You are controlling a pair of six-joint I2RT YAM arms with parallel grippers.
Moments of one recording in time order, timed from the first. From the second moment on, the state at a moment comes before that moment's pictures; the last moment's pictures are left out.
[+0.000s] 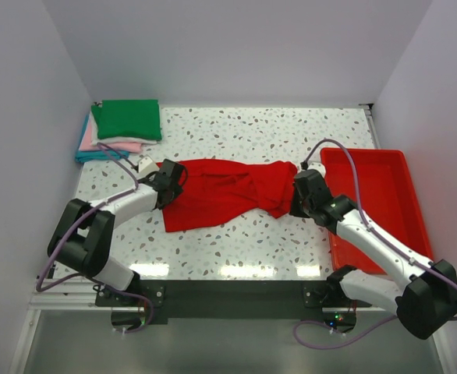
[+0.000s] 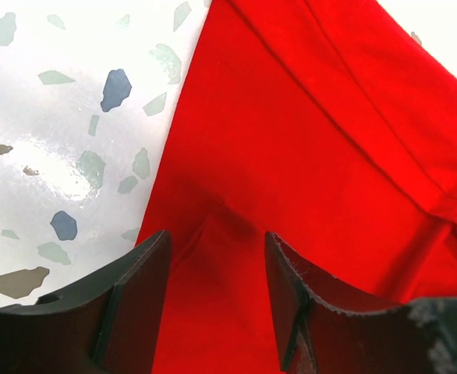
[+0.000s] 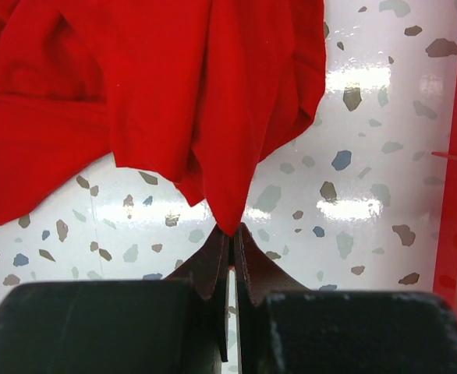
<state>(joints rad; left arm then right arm) -0.40 1.52 0.79 -0.33 -0.52 -1.06 0.53 1.08 0.75 -0.56 0.26 0.58</state>
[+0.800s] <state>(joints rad) -0.40 1.55 0.79 -0.33 -0.50 -1.06 0.53 1.08 0.72 -0.53 0.24 0.58</state>
